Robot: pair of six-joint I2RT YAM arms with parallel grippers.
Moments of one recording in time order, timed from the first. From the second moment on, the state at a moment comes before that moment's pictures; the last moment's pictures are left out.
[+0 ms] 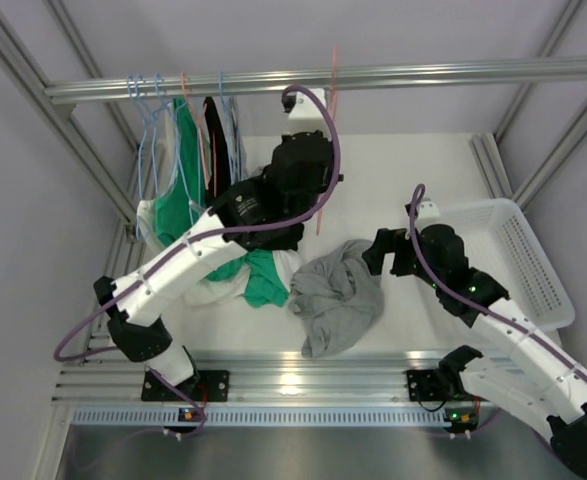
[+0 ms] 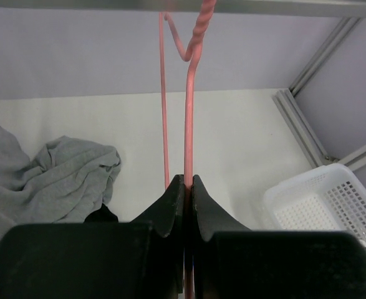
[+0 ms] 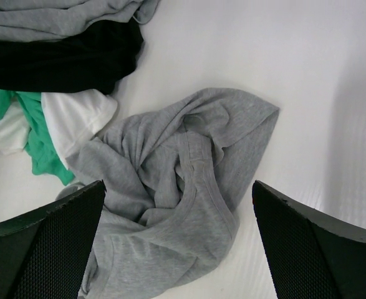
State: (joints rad) left arm -1.03 1.61 1.97 -0.53 -0.75 -0.36; right arm 0.55 0.84 0.69 -0.34 0.06 0.38
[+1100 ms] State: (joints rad) left arm -0.87 1.68 1.82 -0.42 -0.55 -0.58; right arm 0.55 0.75 0.69 -0.35 -0.04 0.33
